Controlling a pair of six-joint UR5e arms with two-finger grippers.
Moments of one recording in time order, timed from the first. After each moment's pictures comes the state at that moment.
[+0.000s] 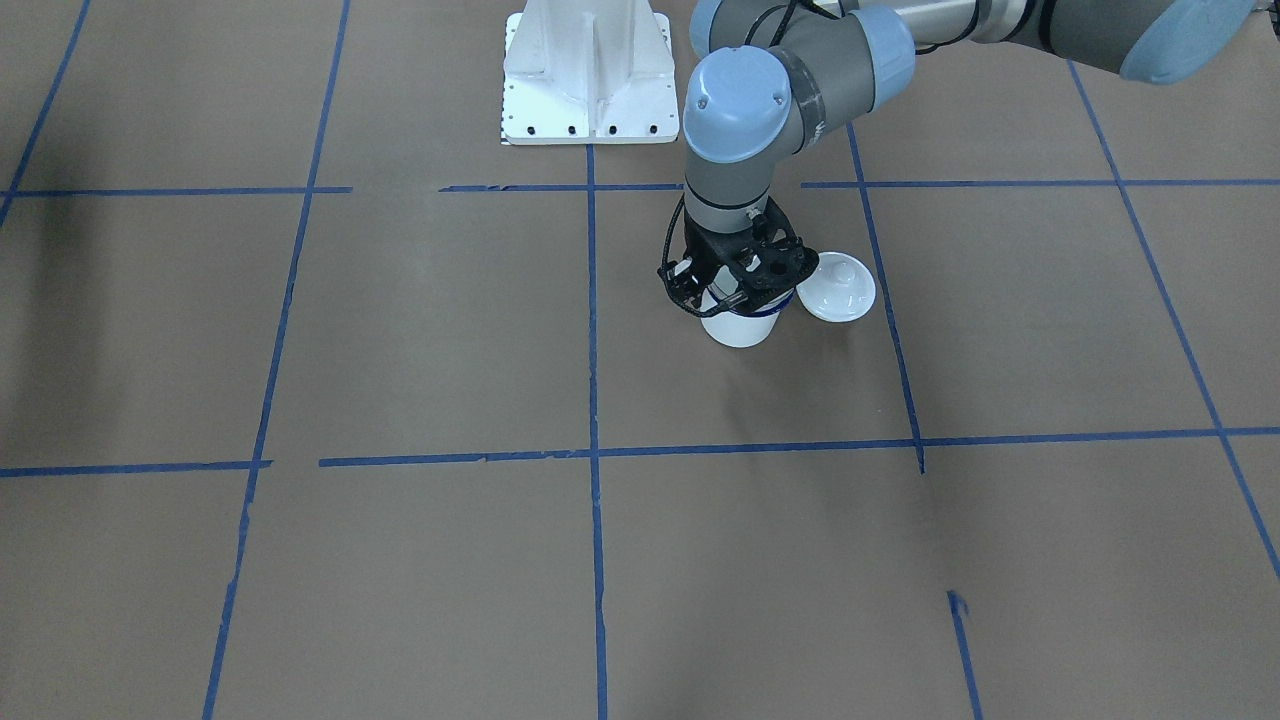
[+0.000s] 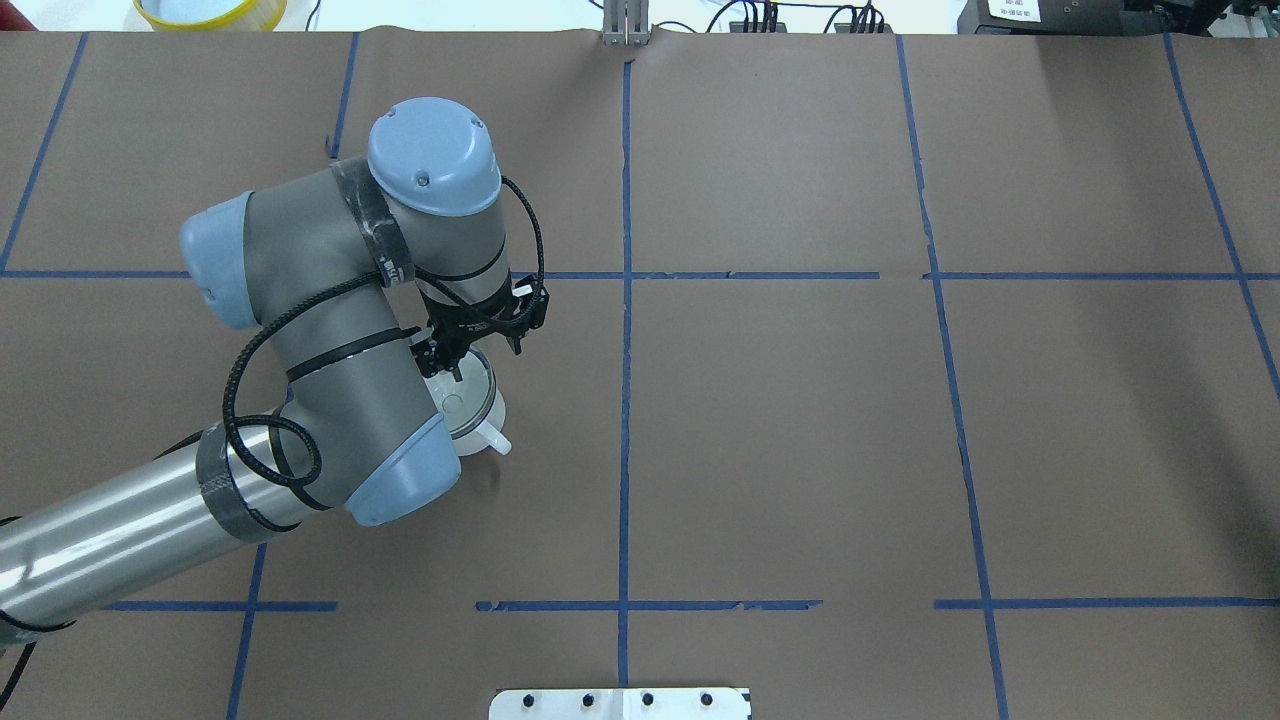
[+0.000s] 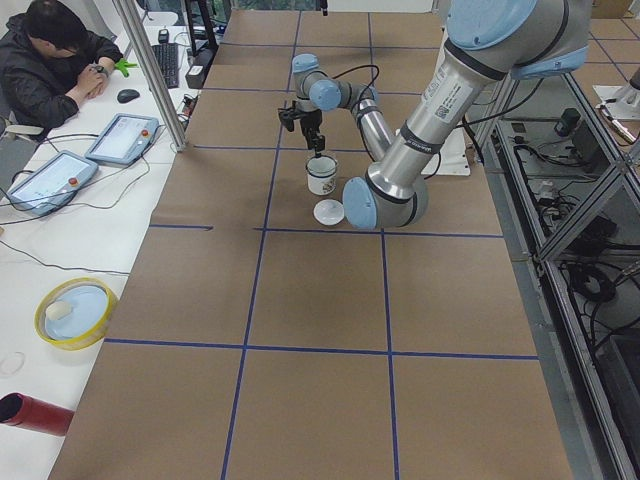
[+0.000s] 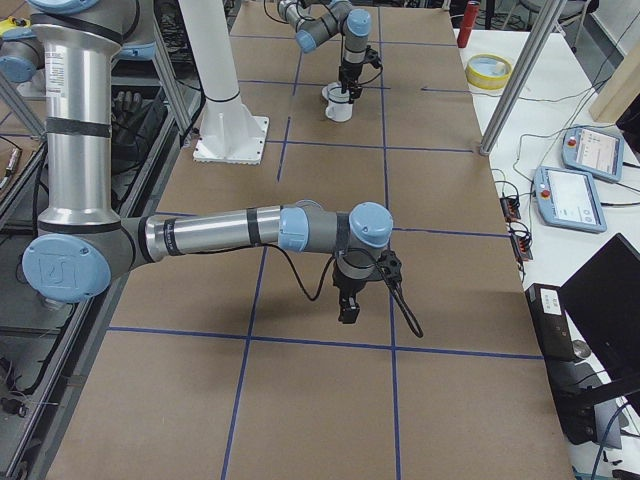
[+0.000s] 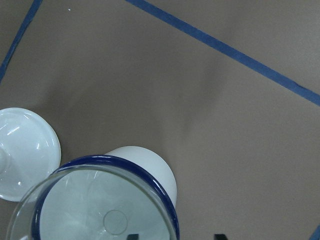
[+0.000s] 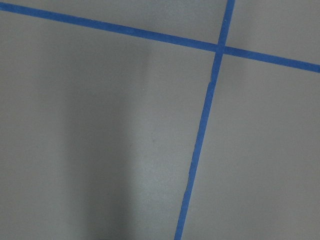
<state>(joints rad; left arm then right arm) -0.62 -2.30 -1.72 -1.29 -2.01 -1.57 1.45 -1.63 1.79 -1.79 2.31 -0.13</state>
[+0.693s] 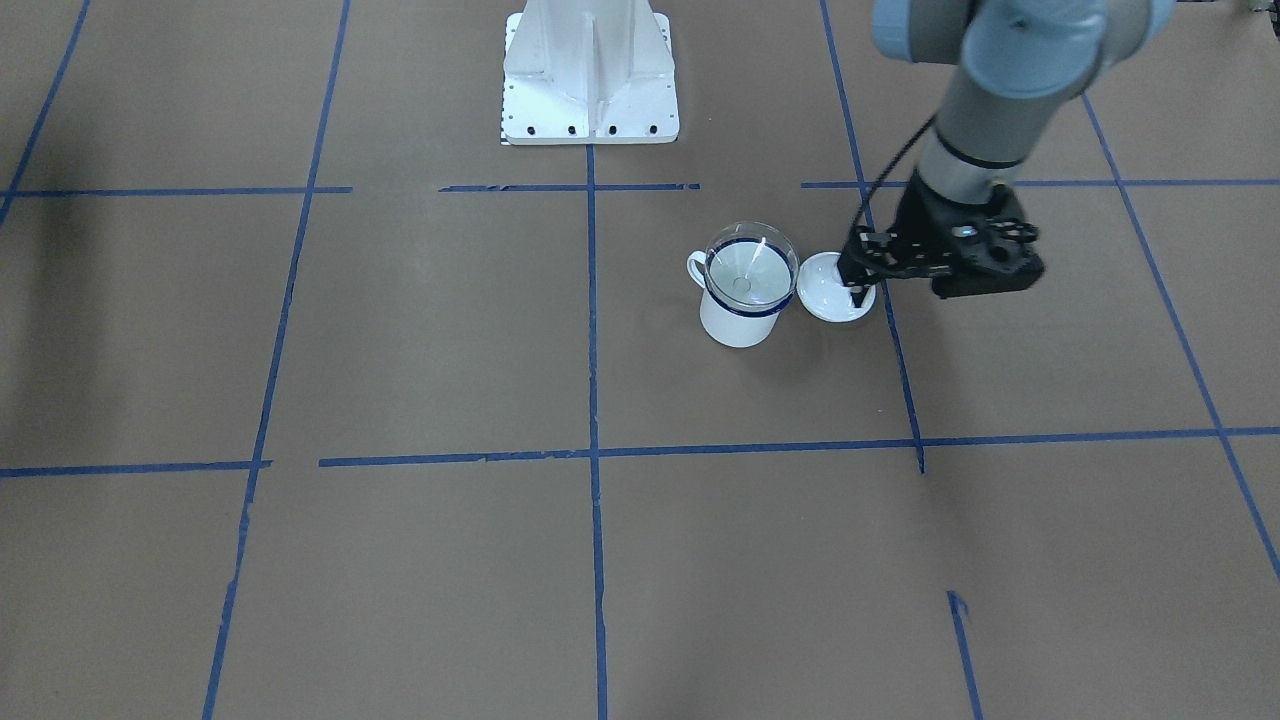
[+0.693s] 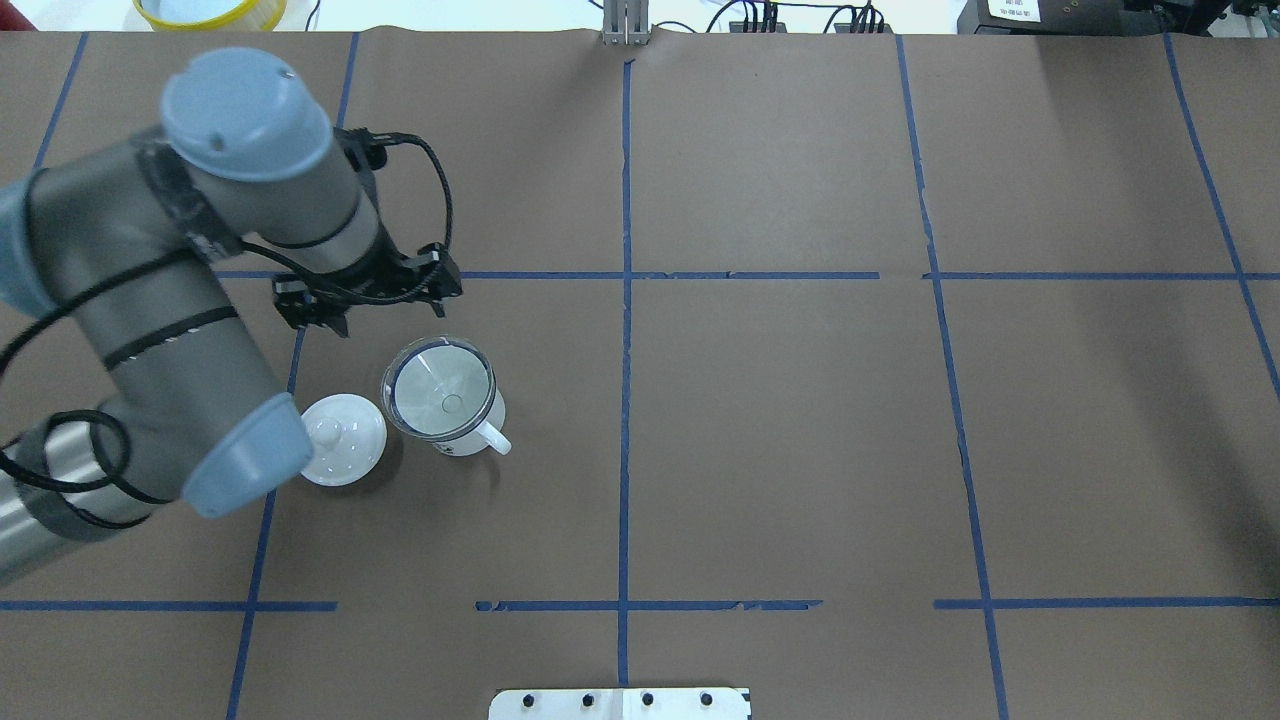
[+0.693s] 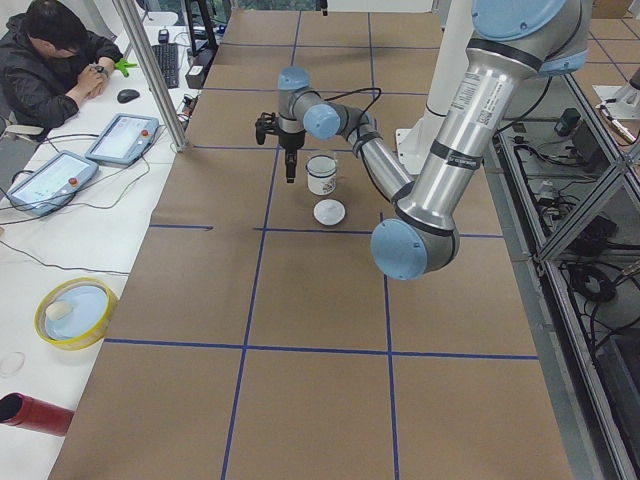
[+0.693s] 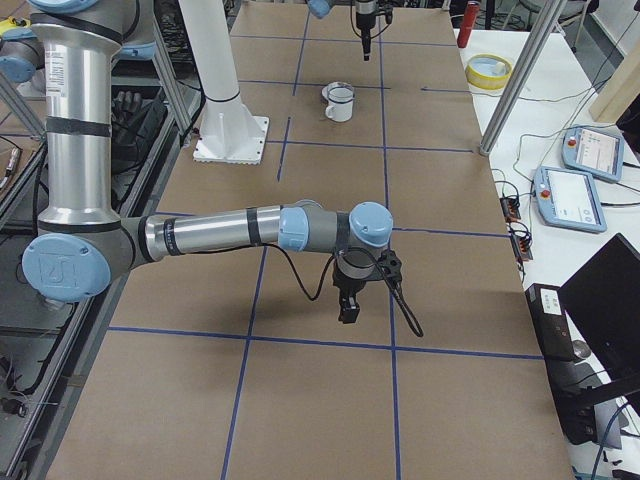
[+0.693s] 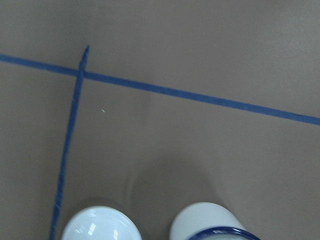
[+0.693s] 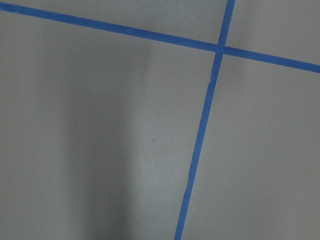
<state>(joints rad) -0.93 -1.92 -1.95 -1.48 -2.07 -0.84 1.45 -1.63 1.79 -1.79 2.31 -0.13</state>
